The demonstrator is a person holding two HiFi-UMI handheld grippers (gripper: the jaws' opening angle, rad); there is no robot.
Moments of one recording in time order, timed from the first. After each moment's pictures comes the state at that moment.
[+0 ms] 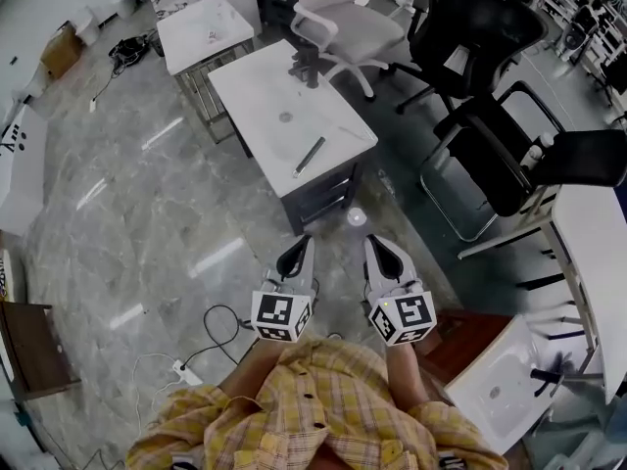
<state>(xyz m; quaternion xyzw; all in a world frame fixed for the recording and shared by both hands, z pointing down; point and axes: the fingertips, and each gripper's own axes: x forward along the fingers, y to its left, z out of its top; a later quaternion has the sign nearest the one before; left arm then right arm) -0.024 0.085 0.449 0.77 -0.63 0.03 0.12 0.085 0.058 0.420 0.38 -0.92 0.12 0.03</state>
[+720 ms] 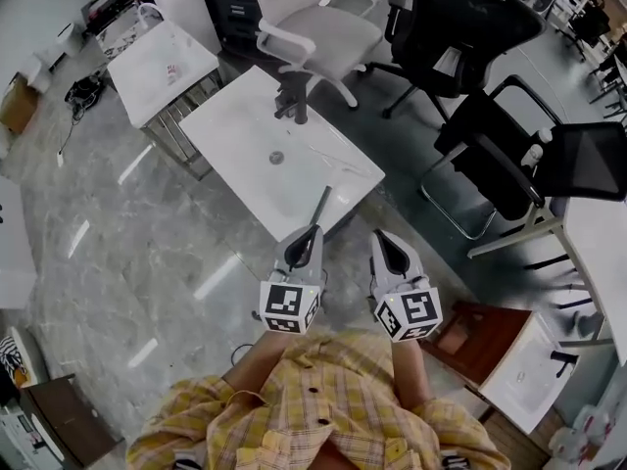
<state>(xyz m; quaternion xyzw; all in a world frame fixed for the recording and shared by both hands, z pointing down) -0.121 -0.111 0.430 0.83 -0.54 0.05 0.13 -0.013 -0.107 0.402 0.48 -0.87 0.12 0.04</state>
